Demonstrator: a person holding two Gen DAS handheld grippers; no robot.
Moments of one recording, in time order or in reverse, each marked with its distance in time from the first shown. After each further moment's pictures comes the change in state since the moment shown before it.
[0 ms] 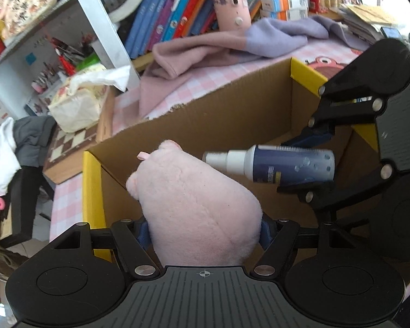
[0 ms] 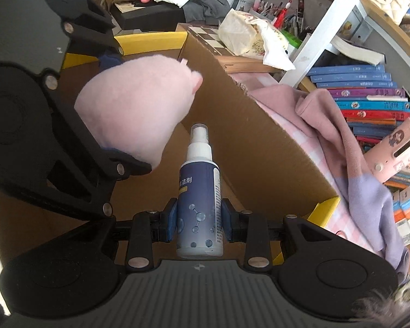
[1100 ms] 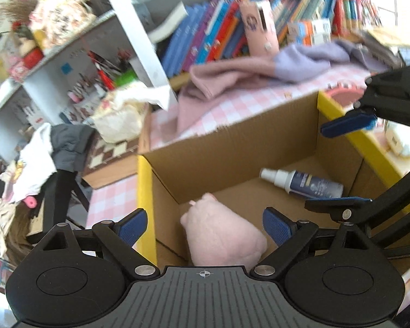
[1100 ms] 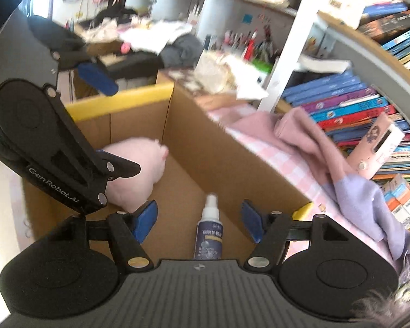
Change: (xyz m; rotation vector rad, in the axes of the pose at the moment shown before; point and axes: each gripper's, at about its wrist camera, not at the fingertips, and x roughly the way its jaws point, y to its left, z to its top) left arm -0.055 0.008 -0.009 -0.082 -0.128 0.139; right arm -0.054 -0.005 -0.011 0.172 -0.210 -0.021
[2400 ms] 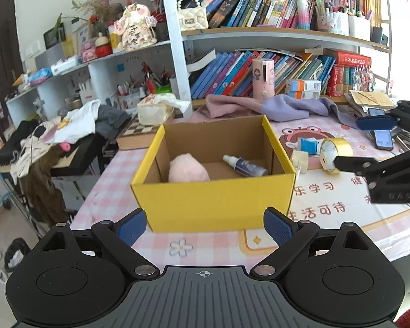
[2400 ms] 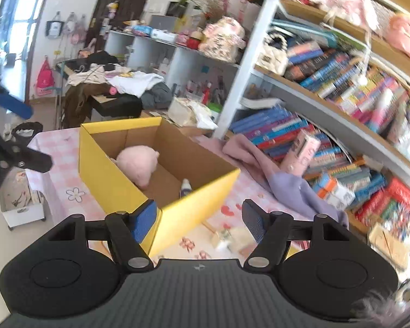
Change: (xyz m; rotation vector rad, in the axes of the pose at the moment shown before) left arm -0.185 -0.067 -0.117 -0.275 -0.155 0.038; right arm -0.195 0.046 -0.102 0.055 -0.182 -0.196
